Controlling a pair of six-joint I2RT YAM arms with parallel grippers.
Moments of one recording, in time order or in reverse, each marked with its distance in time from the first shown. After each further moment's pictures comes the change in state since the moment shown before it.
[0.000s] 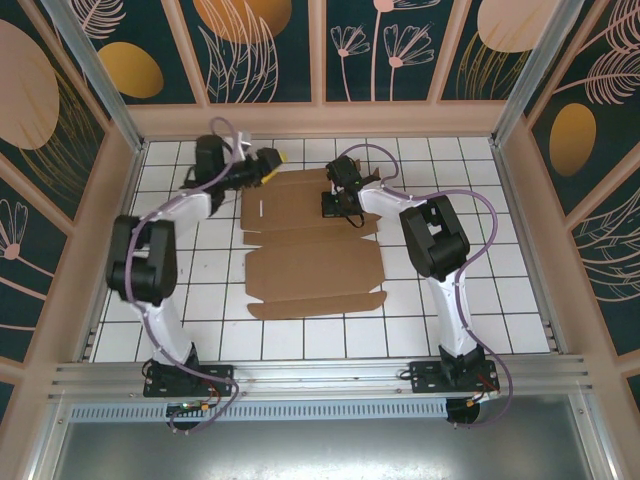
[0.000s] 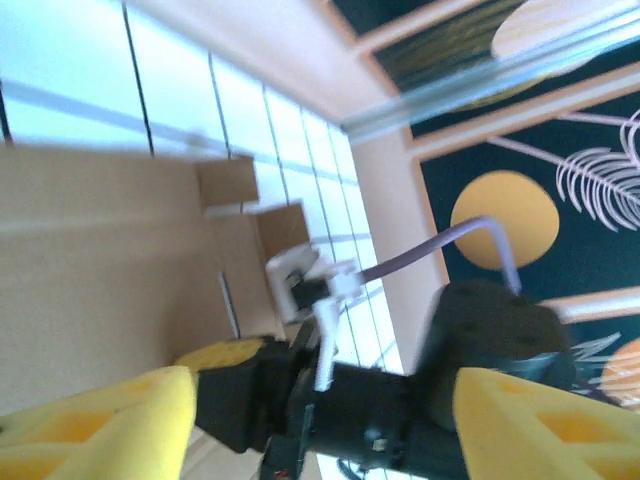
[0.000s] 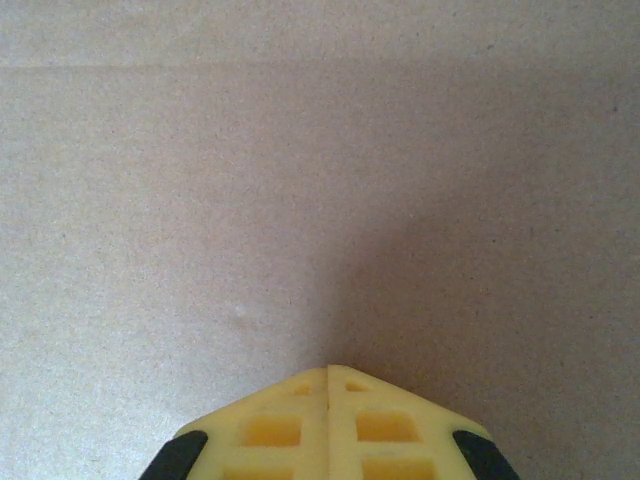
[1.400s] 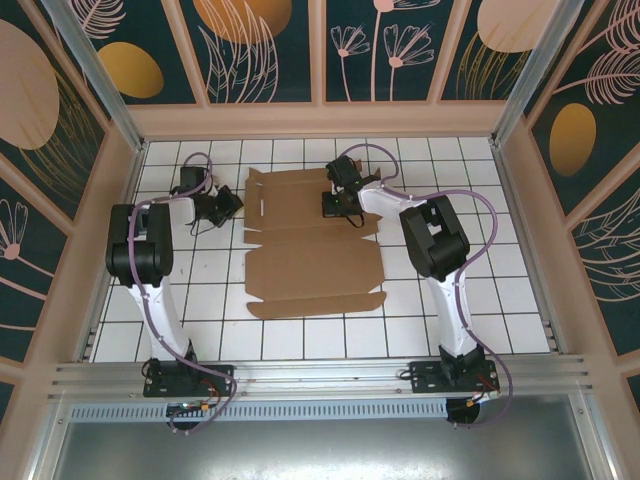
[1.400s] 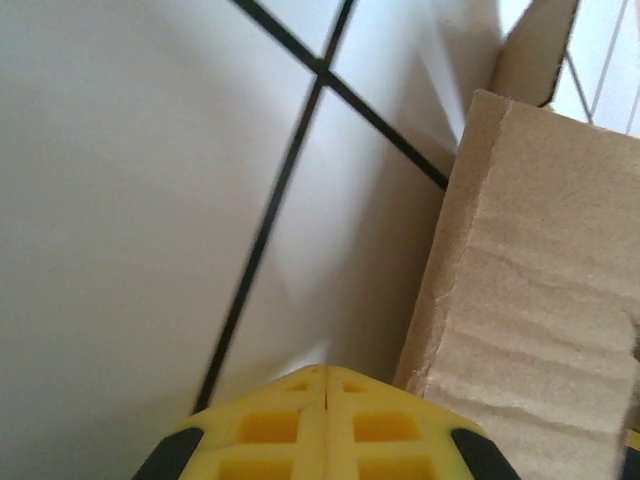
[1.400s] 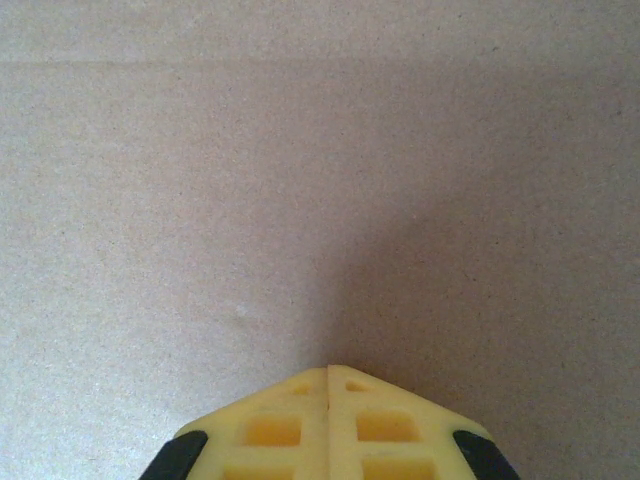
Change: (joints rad) left arm 0.116 0.235 -0.044 -0.277 -0.217 0.055; right arm 0.001 0.000 0.002 -0.005 0.011 0.000
